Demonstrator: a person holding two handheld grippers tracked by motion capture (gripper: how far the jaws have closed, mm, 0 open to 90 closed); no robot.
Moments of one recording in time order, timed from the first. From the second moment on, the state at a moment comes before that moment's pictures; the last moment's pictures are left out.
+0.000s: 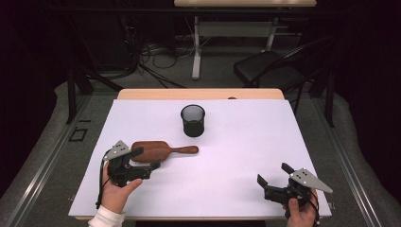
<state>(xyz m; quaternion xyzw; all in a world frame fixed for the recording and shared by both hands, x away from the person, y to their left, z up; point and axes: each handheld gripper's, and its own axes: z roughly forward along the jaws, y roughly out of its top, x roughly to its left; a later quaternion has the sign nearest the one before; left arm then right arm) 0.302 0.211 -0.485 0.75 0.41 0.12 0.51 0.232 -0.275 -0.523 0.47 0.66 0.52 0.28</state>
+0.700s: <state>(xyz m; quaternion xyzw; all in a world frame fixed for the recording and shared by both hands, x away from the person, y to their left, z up) 0.325 0.171 -0.472 0.77 0.40 0.11 0.49 0.233 -0.275 -0.523 0.47 0.66 0.52 0.27</state>
